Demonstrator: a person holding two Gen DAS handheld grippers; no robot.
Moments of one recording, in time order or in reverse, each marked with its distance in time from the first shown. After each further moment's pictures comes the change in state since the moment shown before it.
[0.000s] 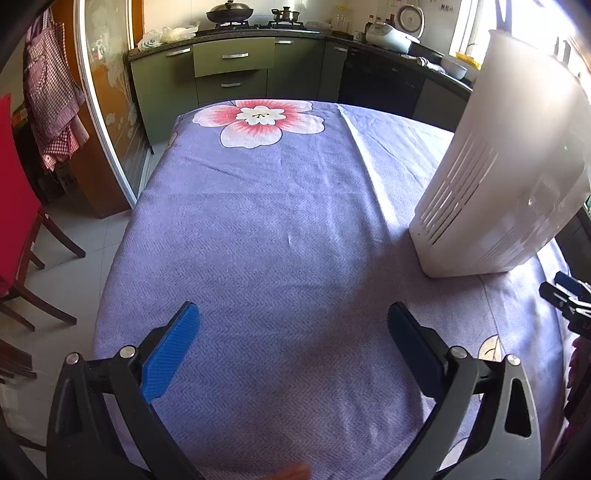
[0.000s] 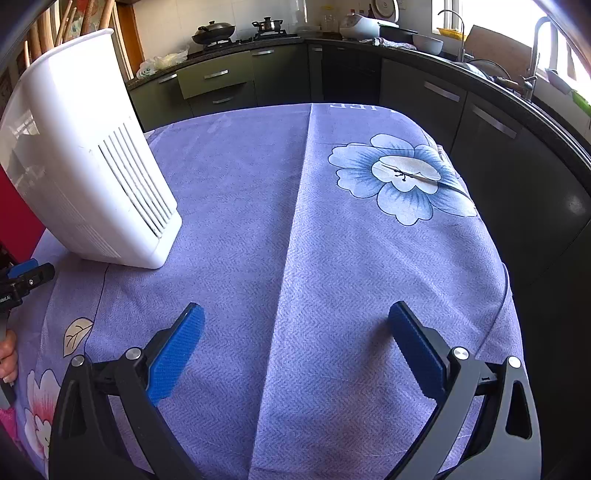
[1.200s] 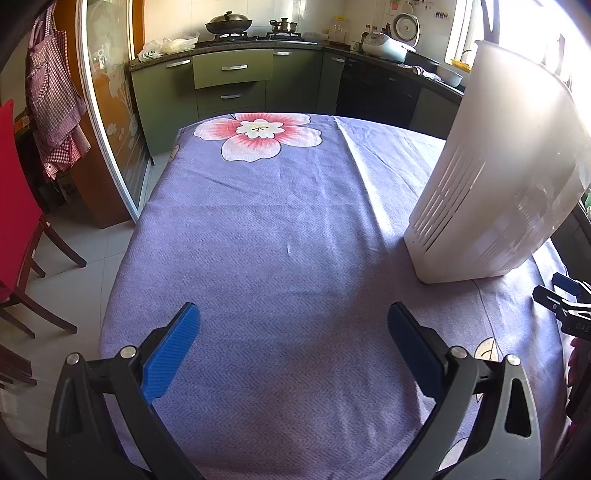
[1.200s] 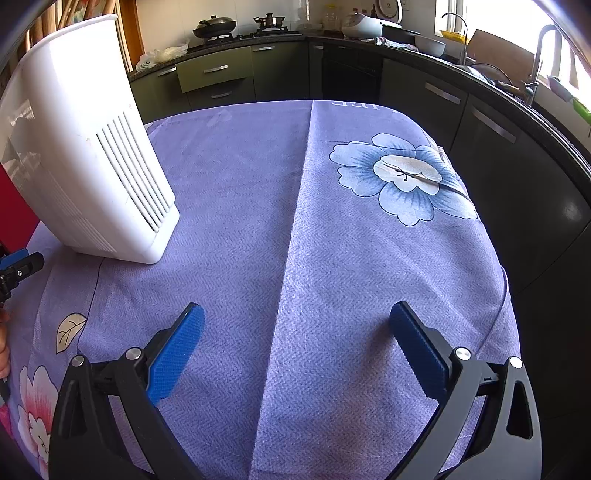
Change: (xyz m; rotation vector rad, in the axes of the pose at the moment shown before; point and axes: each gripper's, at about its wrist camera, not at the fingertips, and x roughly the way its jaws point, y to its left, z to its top) left arm -0.009 -0.005 -0.003 0.026 -0.045 0.017; right arm -0.003 0.015 -0.004 -0.025 0.012 -0.030
